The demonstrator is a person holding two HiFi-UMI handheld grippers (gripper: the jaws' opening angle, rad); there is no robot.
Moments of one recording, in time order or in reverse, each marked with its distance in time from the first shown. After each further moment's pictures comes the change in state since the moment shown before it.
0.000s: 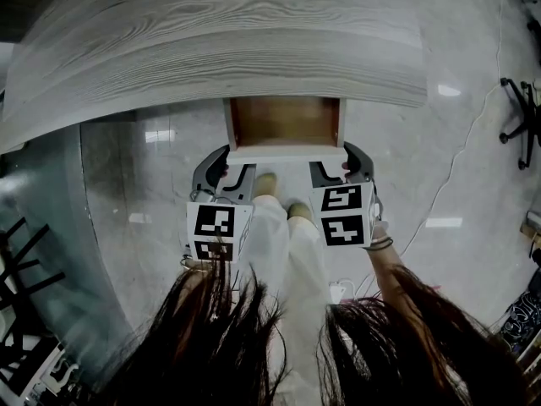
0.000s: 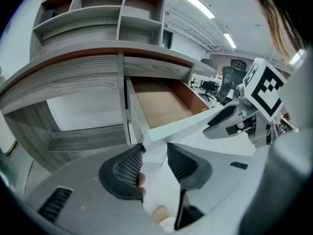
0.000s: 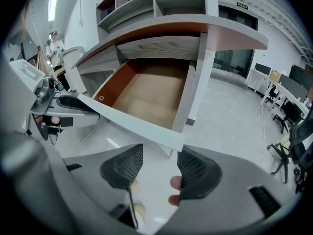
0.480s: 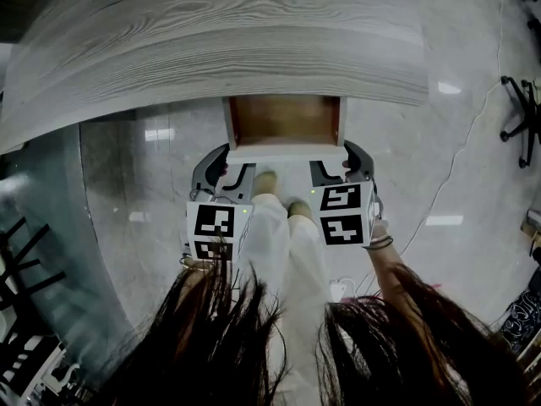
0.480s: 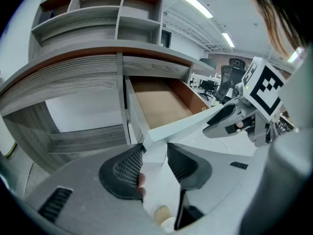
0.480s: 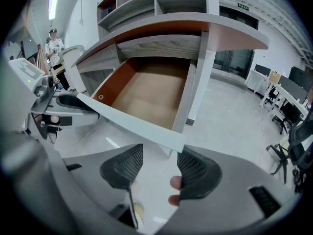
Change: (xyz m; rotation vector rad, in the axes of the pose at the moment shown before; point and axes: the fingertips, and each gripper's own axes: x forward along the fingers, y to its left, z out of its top) left arm 0.000 0.000 -0.007 -0.001 0.011 -0.003; right arm 0.000 0.000 -0.001 -0.009 0.002 -0.010
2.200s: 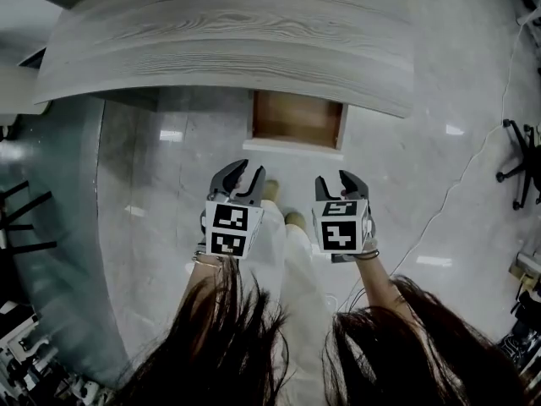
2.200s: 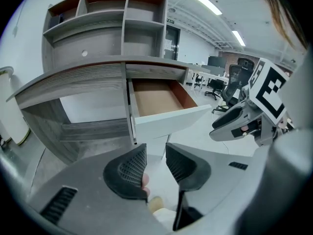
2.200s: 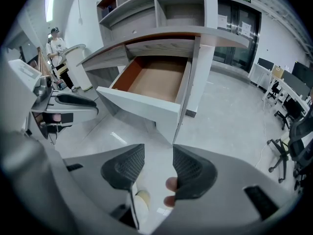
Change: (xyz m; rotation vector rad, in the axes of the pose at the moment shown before) left arm -0.036 -0.025 -0.013 -0.051 0.041 0.083; right arm -0.033 0.007 -0.038 0.012 0.076 0.044
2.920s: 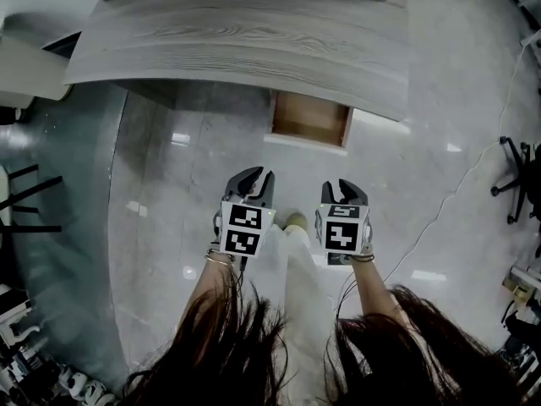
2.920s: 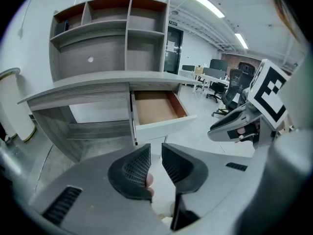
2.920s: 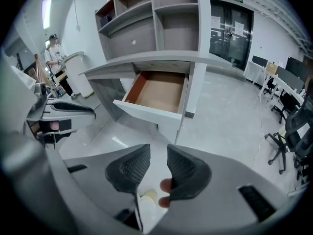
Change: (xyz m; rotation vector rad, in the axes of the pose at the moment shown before) left arm -0.056 -0.015 0.010 -0.036 -0.003 0.017; right arm -0.049 0.018 0.002 0.049 -0.037 -0.018
